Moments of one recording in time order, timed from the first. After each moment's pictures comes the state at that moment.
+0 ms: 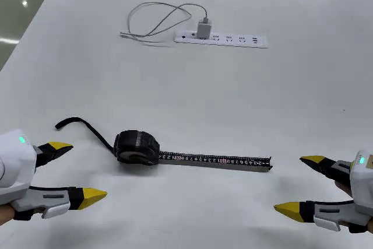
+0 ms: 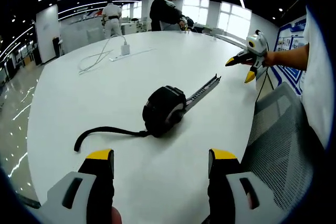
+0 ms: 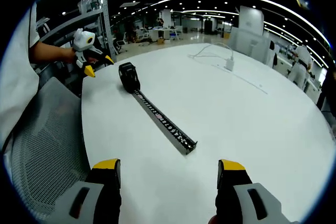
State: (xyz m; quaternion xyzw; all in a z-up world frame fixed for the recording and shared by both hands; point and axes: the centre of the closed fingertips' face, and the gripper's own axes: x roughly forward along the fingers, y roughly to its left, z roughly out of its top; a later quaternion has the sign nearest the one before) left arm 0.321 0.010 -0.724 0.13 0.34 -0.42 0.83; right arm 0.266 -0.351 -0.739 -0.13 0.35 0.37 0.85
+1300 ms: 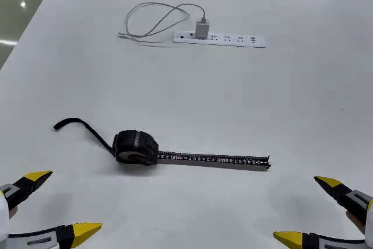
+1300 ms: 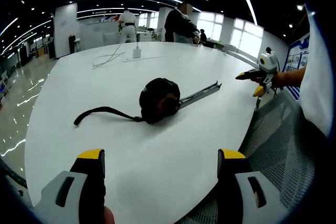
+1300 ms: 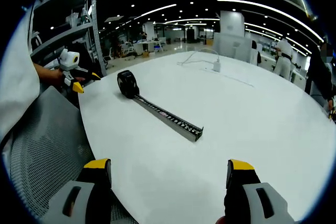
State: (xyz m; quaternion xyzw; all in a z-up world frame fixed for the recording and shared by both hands) left arm 0.283 0.019 -0.731 0.07 0.31 -0.38 0.87; right arm 0.230 -0.348 -0.740 -0.08 0.32 0.32 0.89
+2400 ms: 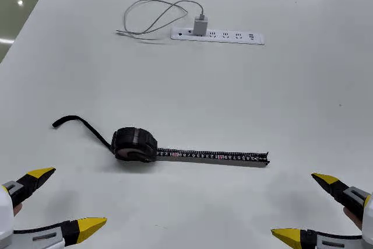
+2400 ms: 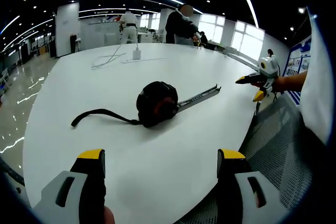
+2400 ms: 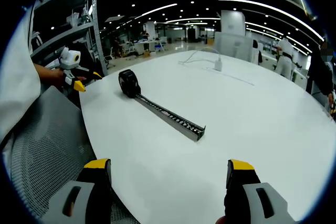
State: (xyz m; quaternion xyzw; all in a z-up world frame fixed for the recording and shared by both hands) left arm 0.284 0.009 -0.727 0.06 0.31 -0.38 0.87; right arm 0.229 -0.345 -0.742 -0.08 0.32 0.32 0.89
